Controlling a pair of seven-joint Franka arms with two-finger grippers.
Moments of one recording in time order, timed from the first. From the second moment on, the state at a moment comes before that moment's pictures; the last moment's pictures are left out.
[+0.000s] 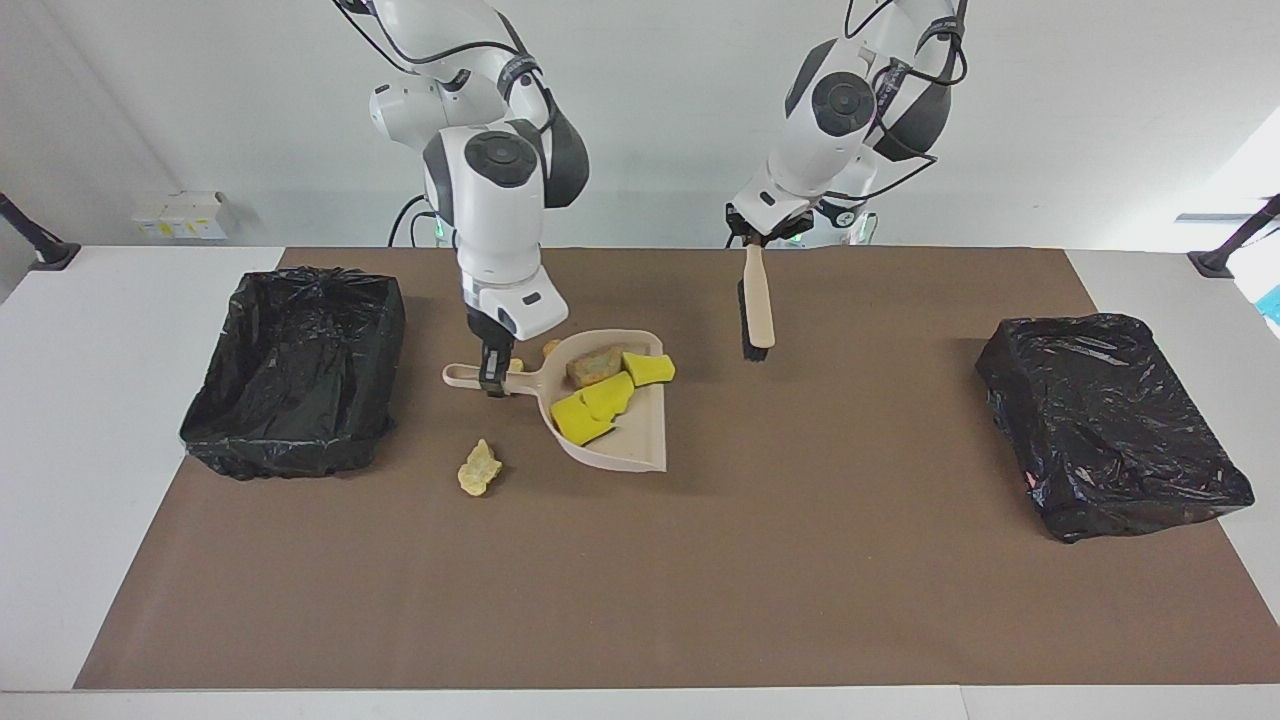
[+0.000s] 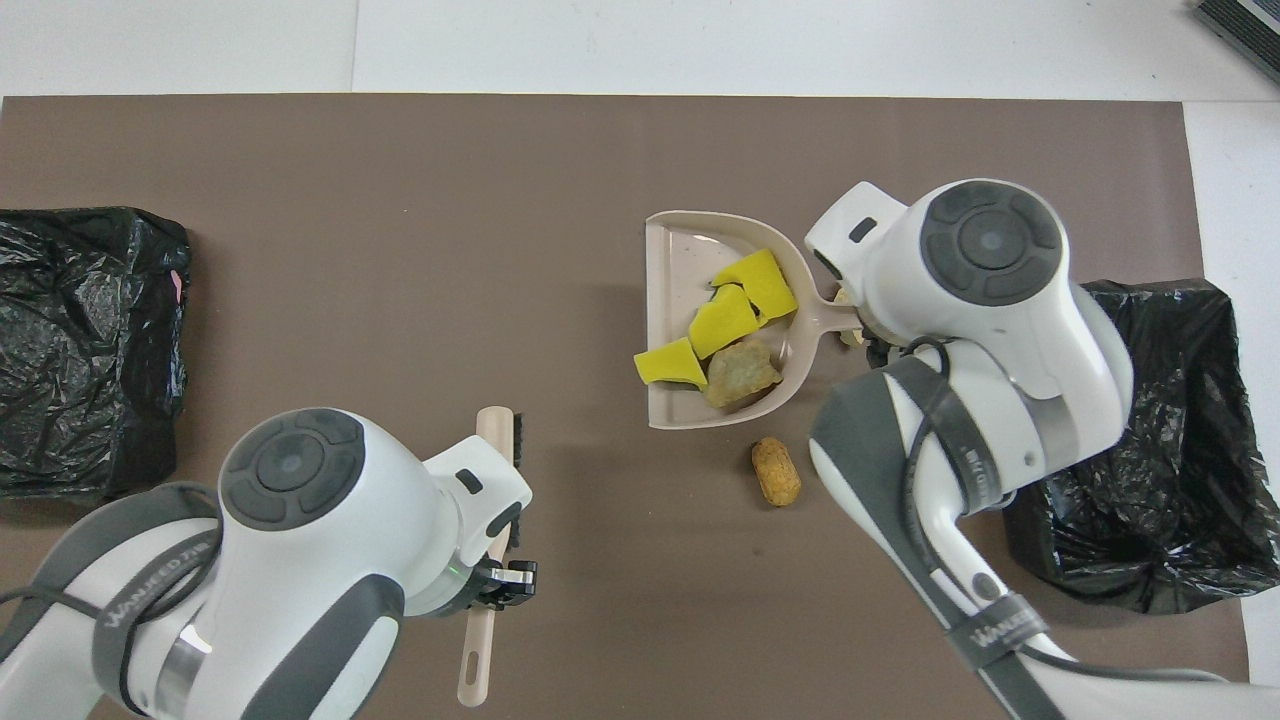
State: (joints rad) left arm -0.59 -0.20 -0.03 -2.16 -0.26 1.71 -0.47; right arm 0.29 0.17 -0.01 -1.77 -0.21 1.97 -1.18
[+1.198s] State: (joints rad) left arm -0.92 -0.02 -0.03 -2.22 -0.26 2.05 -0.80; right arm -0.36 0.10 -0.03 -1.75 -0.25 1.94 -1.93
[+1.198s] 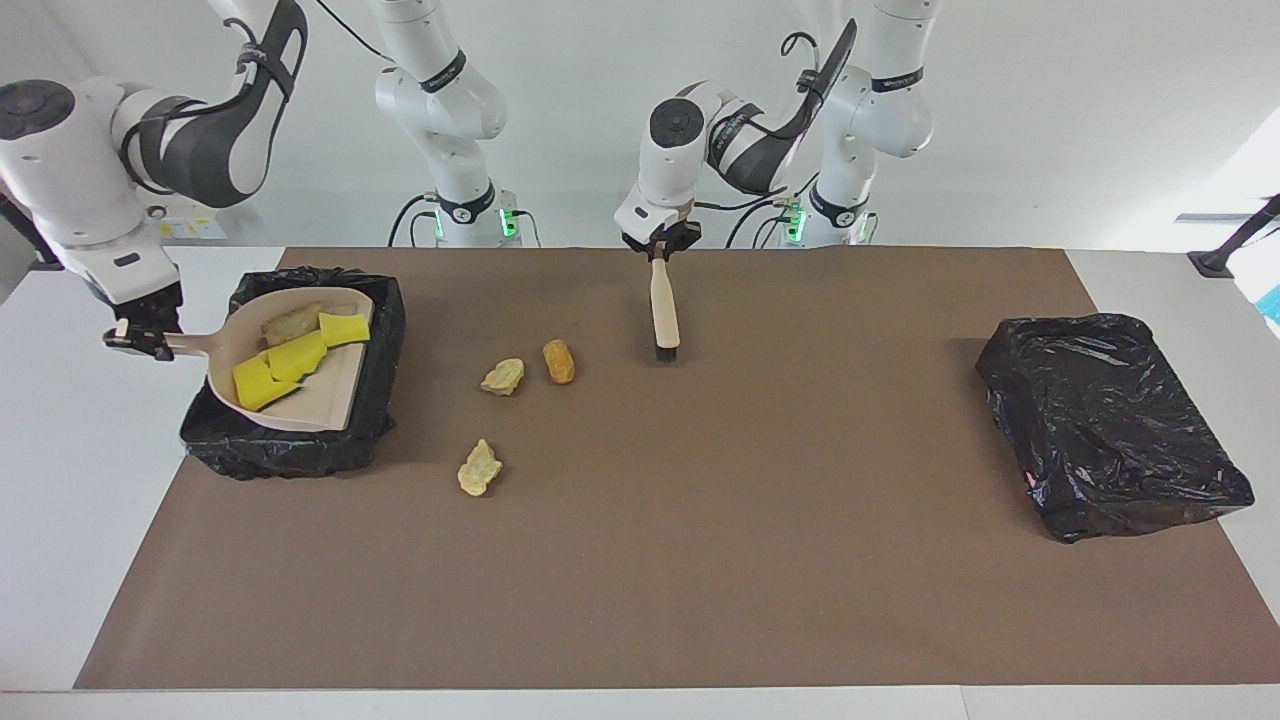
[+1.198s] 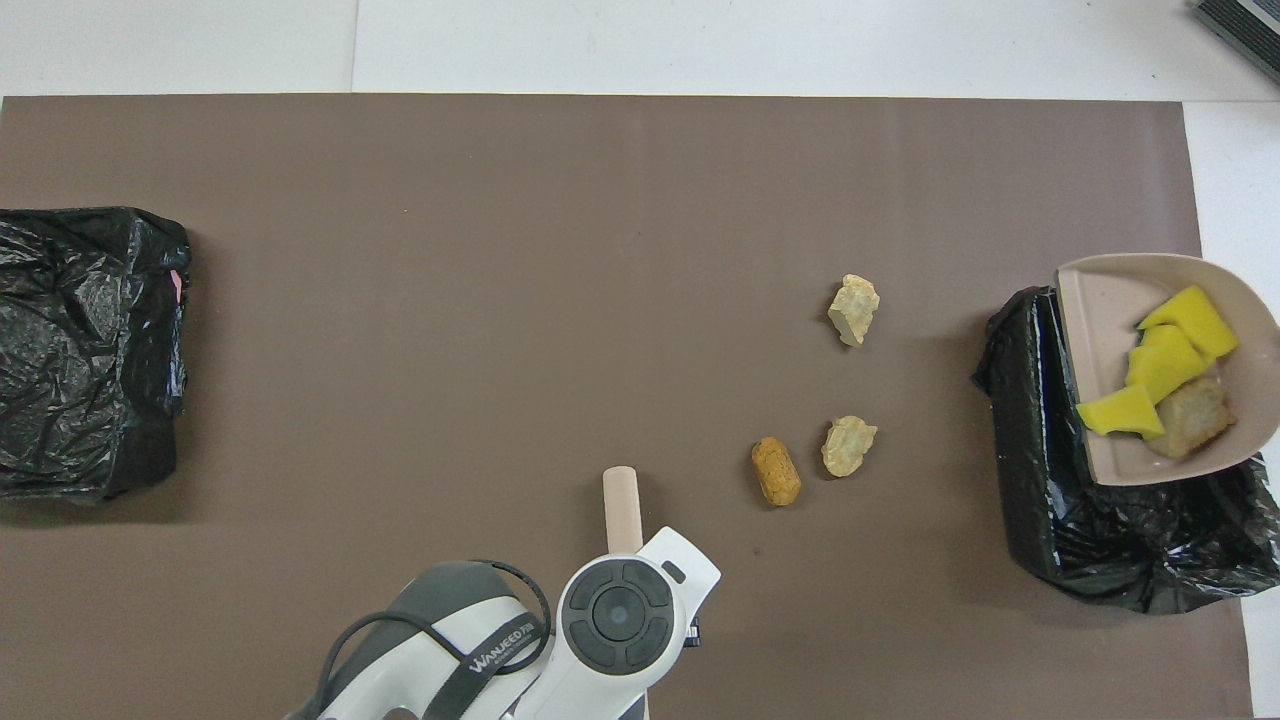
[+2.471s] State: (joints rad) left arm -0.74 -0.01 0.00 -2.17 -0.22 2.00 -0.80; right arm -0.16 -0.12 -0.01 -1.98 -0.97 1.80 -1.45
